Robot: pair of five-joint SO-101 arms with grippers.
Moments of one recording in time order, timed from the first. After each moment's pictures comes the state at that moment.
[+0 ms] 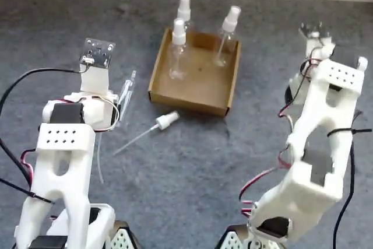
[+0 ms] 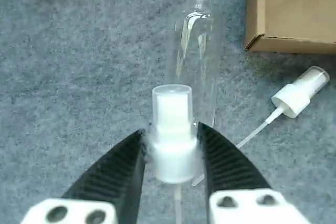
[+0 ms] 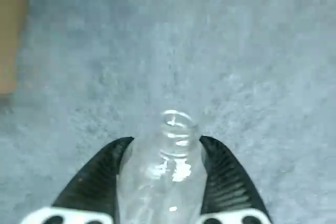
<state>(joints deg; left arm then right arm) -7.3 -34.0 40.0 61.8 -4.6 16.9 10.8 -14.5 81.6 29.2</state>
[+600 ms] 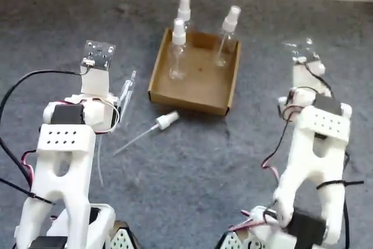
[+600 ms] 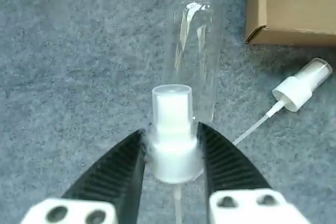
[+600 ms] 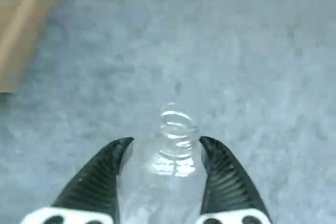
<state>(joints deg) -7.3 -34.3 41.7 61.8 -4.6 18.0 -17.1 28.8 53.8 32.5</state>
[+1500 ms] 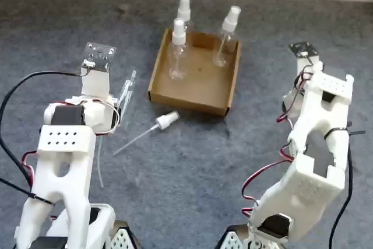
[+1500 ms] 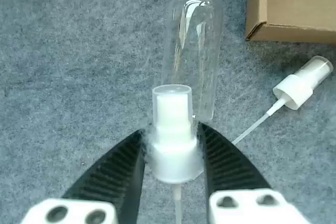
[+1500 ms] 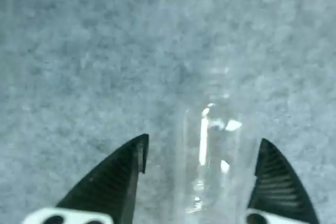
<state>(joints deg) -7.3 -34.5 42.2 61.8 -4.6 19.3 18.5 -1.8 69.8 35.6</state>
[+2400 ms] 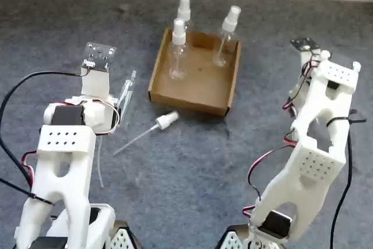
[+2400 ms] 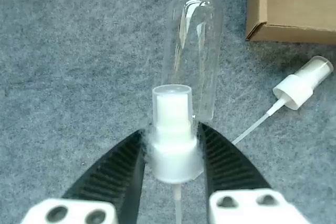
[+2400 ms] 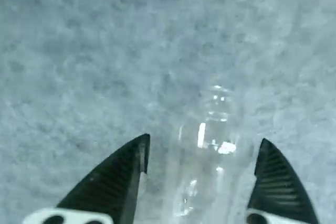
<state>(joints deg) -7.3 -34.5 42.2 61.8 -4.6 21.4 36.0 -27.0 83.8 41.3</state>
